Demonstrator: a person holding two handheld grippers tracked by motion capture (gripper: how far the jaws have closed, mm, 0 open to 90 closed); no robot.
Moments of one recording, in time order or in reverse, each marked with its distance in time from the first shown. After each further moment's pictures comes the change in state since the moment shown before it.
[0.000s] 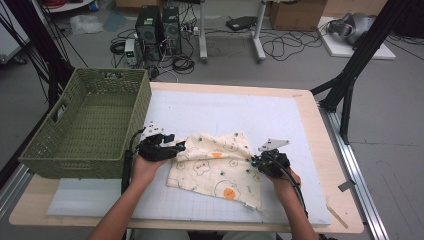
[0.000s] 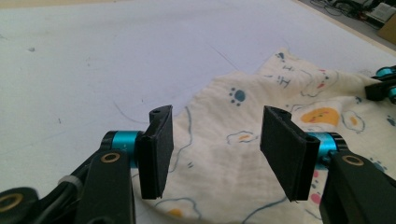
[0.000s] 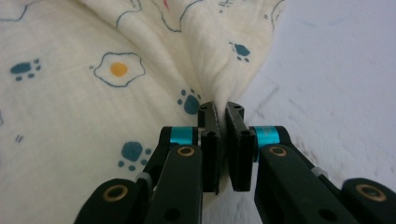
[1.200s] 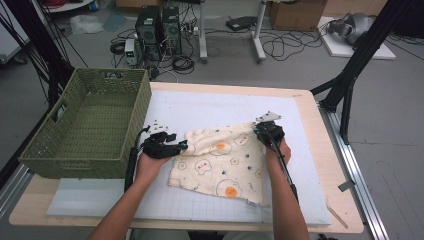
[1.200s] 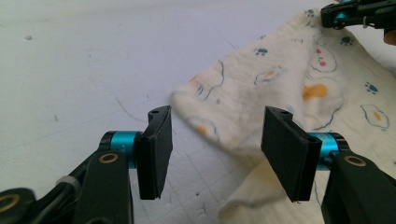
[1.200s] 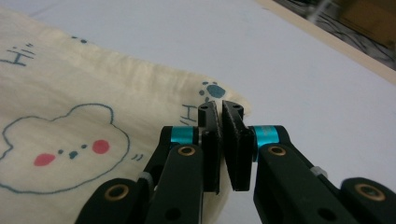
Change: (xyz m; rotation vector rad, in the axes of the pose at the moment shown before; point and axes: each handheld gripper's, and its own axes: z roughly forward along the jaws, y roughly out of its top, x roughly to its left) left arm 0.002 0.001 0.017 0.038 0.036 -0.010; right arm -0.061 0.051 0.053 -0.092 -0.343 0.072
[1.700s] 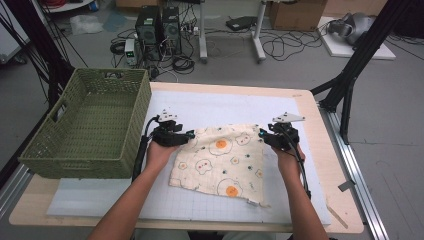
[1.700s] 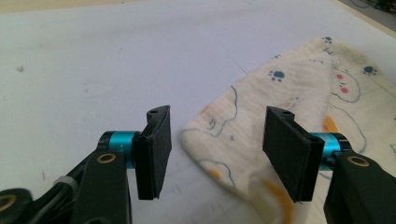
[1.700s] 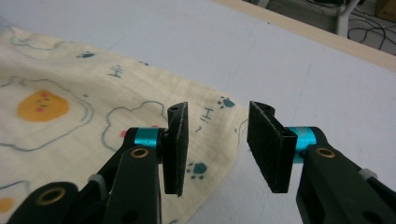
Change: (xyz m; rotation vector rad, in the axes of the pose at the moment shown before) left arm 0.001 0.032 0.036 0.005 0.038 0.009; right arm -0.018 -0.005 -0.057 -0.086 0.166 0.096
